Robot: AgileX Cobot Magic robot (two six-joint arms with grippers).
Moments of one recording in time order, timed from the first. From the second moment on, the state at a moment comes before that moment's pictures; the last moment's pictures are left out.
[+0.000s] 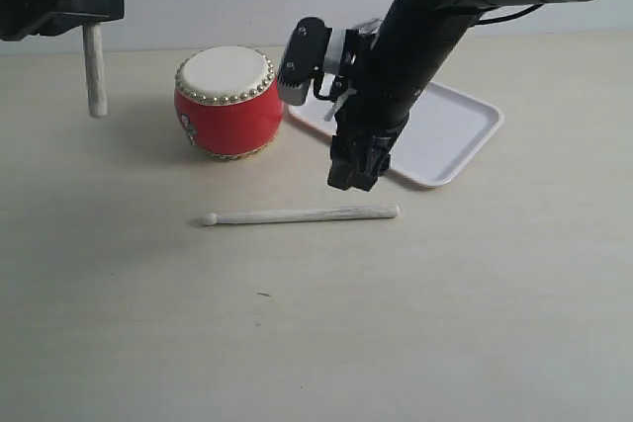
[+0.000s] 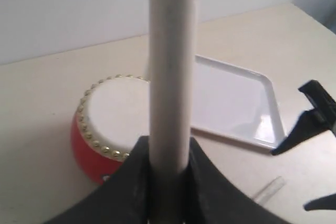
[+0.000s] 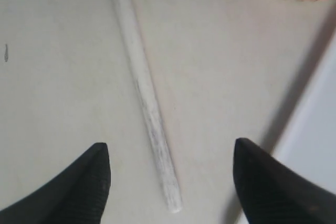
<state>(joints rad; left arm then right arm) -0.05 1.52 -0.99 1.75 -0.63 -1.71 0.55 1.96 -1.41 0.24 0.84 -1.00</state>
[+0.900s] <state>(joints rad) -0.13 1.49 -1.03 -0.01 0.66 0.16 0.59 1.96 -1.41 -0.01 0.87 -0.79</state>
